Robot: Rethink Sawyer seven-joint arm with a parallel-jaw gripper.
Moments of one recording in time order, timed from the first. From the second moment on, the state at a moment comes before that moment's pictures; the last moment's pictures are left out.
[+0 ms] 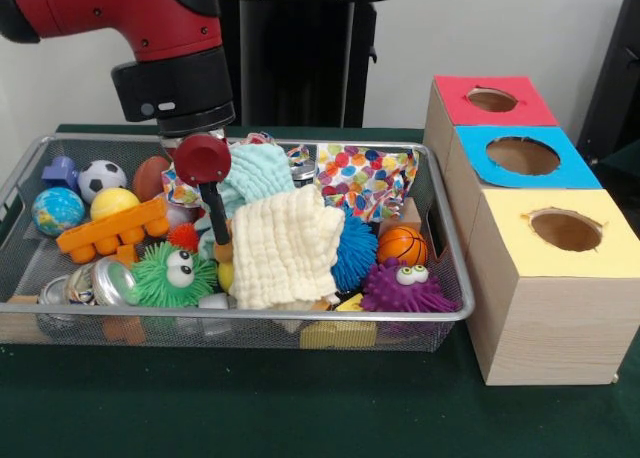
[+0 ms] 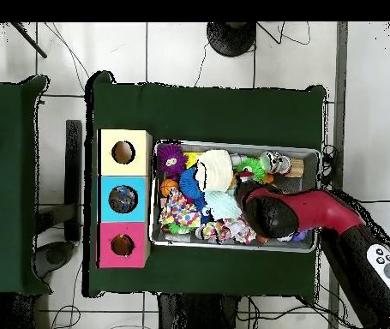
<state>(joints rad) -1.03 -0.49 0.78 1.77 -0.86 0.47 0.14</state>
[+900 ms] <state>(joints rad) -1.03 -0.49 0.79 1.80 -0.91 0.47 0.14</state>
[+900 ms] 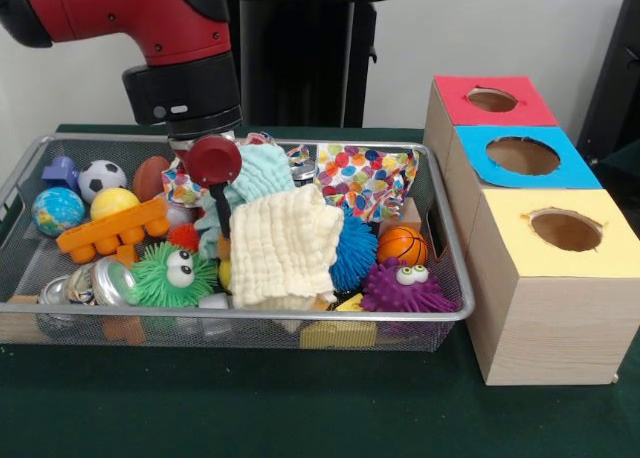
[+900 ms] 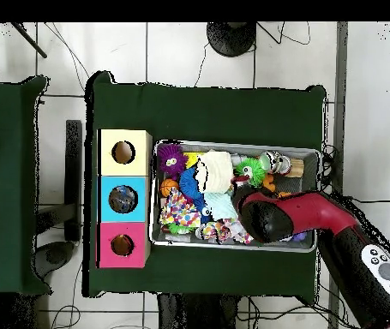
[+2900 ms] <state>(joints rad) -0.78 -0.97 0.85 2.04 -0.65 0.56 0.14</state>
